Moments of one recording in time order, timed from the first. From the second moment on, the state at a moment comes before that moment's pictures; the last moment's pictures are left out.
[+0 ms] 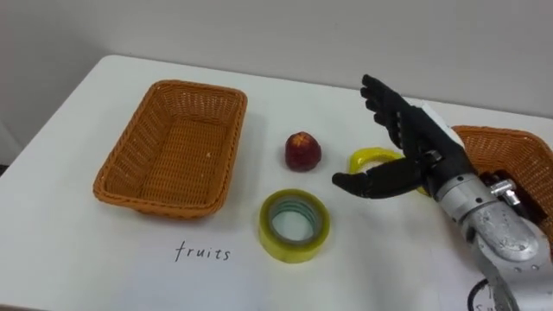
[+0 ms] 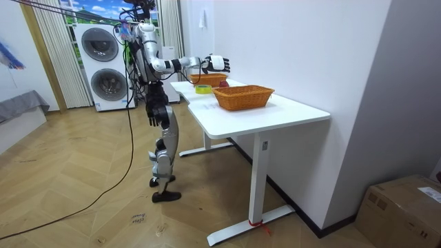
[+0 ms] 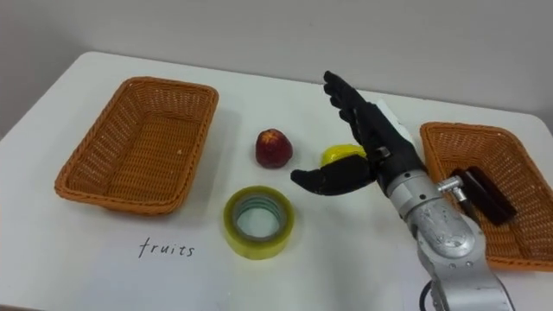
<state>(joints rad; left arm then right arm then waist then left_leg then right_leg) 0.30 0.23 0.13 1.08 0.08 0.13 0.02 0.02 -0.37 0.04 -0.16 0.05 0.14 0.22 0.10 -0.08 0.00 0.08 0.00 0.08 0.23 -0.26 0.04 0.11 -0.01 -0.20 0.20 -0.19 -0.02</state>
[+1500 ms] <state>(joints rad) 0.30 0.22 0.09 1.05 0.08 0.16 0.01 0.05 -0.32 0.15 -0.08 -0.04 0.15 0.24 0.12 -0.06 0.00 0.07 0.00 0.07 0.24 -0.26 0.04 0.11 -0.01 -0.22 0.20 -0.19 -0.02</state>
